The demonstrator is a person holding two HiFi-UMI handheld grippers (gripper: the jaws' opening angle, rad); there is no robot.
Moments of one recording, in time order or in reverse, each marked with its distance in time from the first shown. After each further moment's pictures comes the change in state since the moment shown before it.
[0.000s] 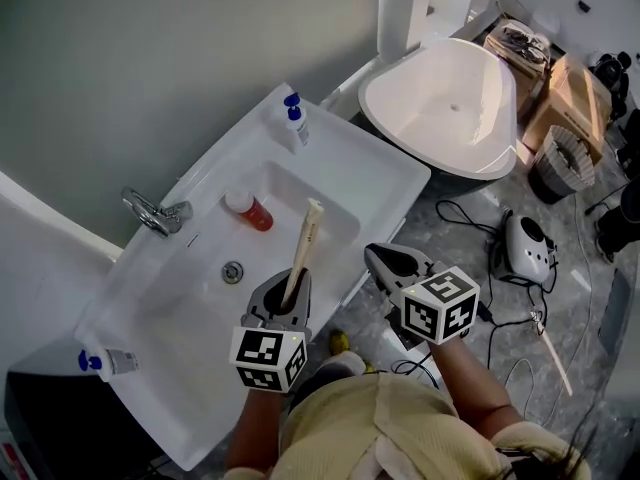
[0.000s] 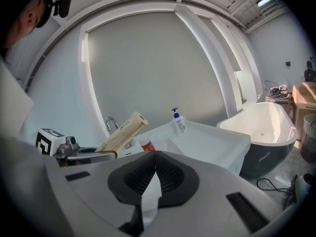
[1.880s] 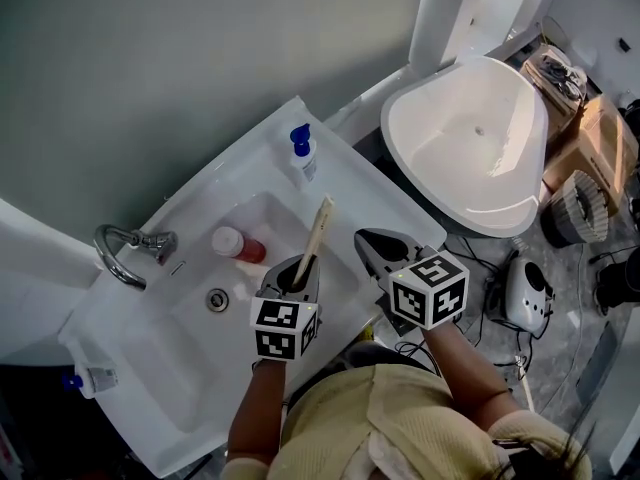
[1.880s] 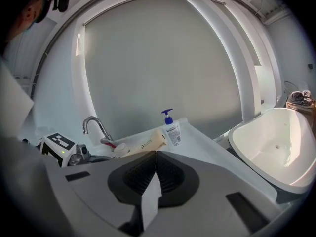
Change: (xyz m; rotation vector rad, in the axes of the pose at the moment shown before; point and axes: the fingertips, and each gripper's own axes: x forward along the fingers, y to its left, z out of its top) left arm 0.167 0.065 0.005 -0.079 0.131 0.102; right arm 0.125 -0.092 0.071 -0.092 0.101 0.118
